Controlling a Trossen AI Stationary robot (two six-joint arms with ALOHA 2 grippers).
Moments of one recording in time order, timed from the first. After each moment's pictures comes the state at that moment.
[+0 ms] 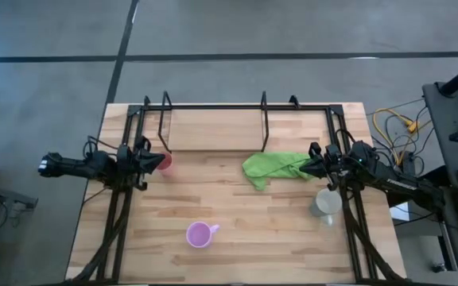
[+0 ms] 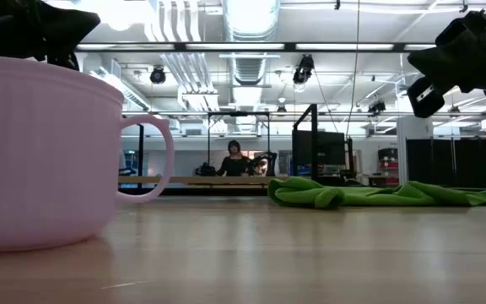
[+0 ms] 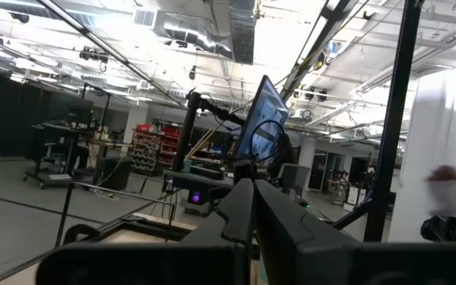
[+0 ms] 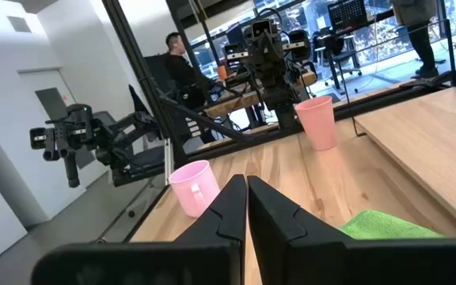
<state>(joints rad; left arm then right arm) -0.16 0.06 0.00 0.41 -0.30 -0.10 -0.38 0.06 0.01 0.13 -0.58 0.40</state>
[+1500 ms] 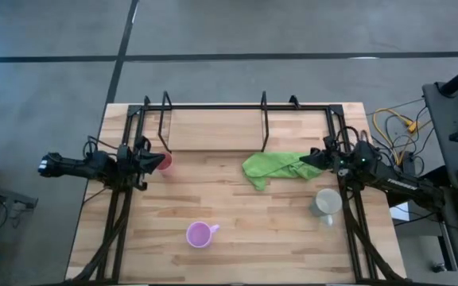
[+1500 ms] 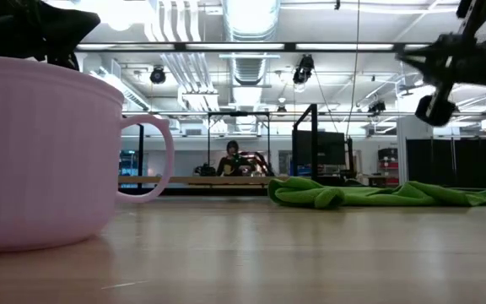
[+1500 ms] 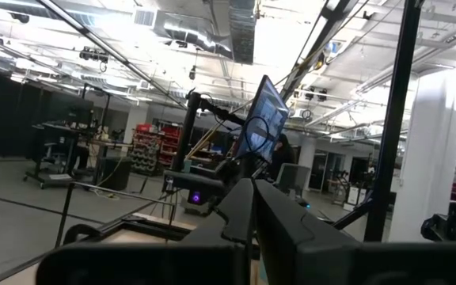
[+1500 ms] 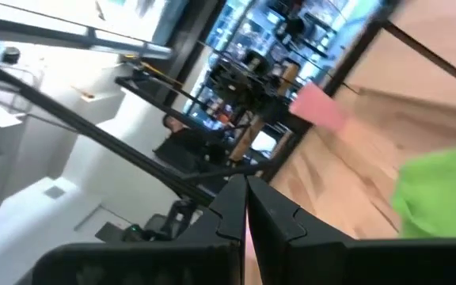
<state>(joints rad) -0.16 0.06 0.00 0.41 -0.30 -0.10 -0.38 0.06 0.04 0.19 -0.40 1.05</state>
